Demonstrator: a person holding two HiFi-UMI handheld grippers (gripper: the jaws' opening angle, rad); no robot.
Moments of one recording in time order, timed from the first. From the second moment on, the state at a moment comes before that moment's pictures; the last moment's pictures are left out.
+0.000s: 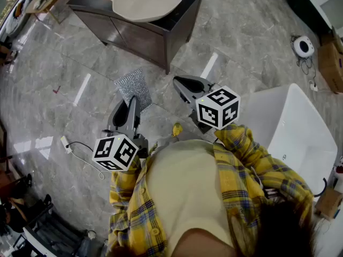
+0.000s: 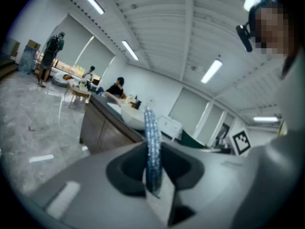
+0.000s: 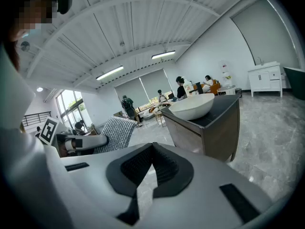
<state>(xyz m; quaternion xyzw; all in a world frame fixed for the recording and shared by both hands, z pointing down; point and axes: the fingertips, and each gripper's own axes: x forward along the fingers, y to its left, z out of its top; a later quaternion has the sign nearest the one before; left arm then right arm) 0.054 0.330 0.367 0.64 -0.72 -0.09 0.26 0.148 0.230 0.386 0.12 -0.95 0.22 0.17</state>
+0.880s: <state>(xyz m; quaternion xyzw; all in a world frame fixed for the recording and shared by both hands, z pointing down) 0.023 0.257 0.352 0.67 -0.70 -0.08 0.23 0.124 0.181 0.389 0.11 -0.95 0.23 0.17</state>
